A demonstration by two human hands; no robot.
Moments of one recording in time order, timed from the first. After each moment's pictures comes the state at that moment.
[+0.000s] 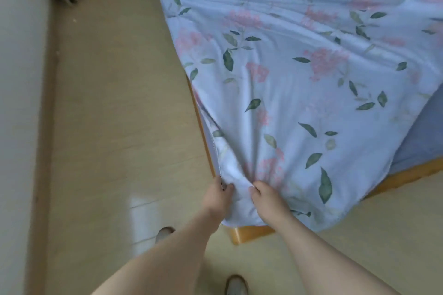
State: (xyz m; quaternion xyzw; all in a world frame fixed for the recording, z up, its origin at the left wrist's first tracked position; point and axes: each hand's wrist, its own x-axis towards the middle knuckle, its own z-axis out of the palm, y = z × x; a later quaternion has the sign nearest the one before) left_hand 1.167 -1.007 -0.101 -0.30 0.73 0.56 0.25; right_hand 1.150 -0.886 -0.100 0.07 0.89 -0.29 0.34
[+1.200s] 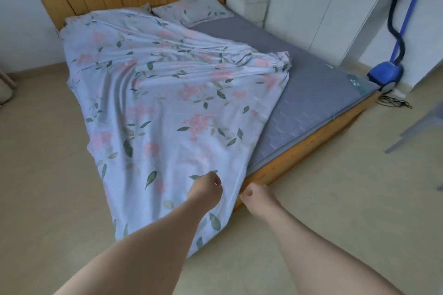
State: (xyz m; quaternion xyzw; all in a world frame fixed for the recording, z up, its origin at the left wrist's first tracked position) left_hand 1.189 -0.701 0.113 -0.05 0.91 0.33 0.24; right_hand 1.223 -0.565 0.110 0.18 0.92 -0.29 0.22
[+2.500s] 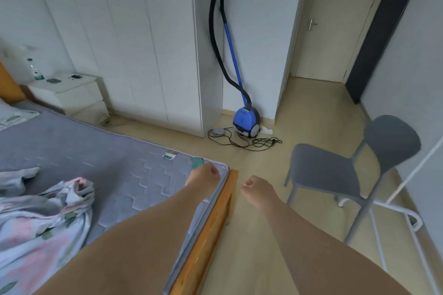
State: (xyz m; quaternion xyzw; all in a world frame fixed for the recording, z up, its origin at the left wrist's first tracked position) left_hand 0.706 0.251 0.202 0.25 0.90 0.30 0.20; right_hand 0.814 0.347 0.190 0.41 0.82 -0.39 0.01
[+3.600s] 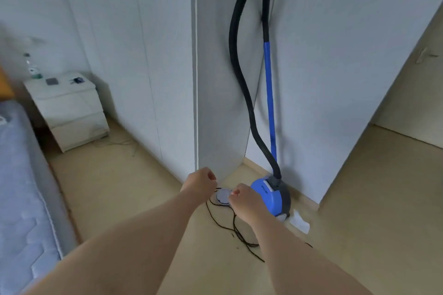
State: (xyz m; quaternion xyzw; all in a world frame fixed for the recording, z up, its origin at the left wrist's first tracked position) left_hand 0.180 0.862 0.189 0.07 0.91 0.38 0.16; right_hand 0.254 0.968 0.188 0.22 0.91 -0.36 0.07
